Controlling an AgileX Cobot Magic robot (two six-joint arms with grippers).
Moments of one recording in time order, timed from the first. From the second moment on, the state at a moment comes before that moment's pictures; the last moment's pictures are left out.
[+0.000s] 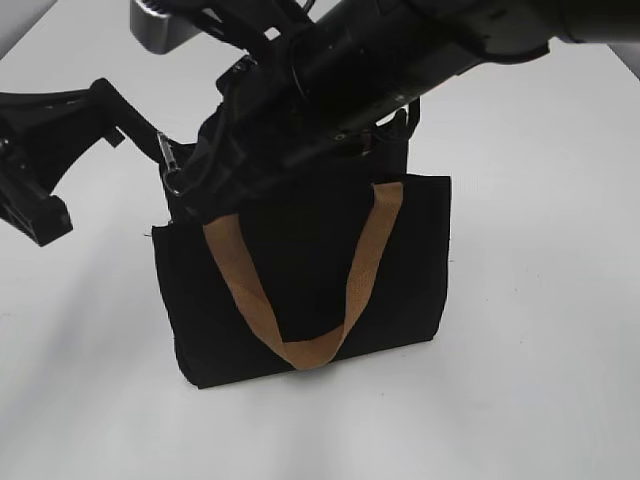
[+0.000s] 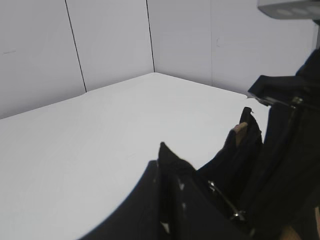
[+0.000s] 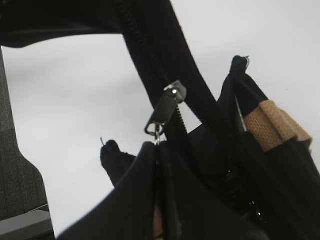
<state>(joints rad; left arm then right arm) -0.30 1.15 -0.37 0.56 -0.76 -0.19 0.73 1.72 -1.30 0.68 0.52 -0.86</state>
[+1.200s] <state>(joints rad) -0.31 1.10 -0.37 0.55 -0.36 -0.42 0.44 1.68 -1.31 0.54 0.76 -0.77</state>
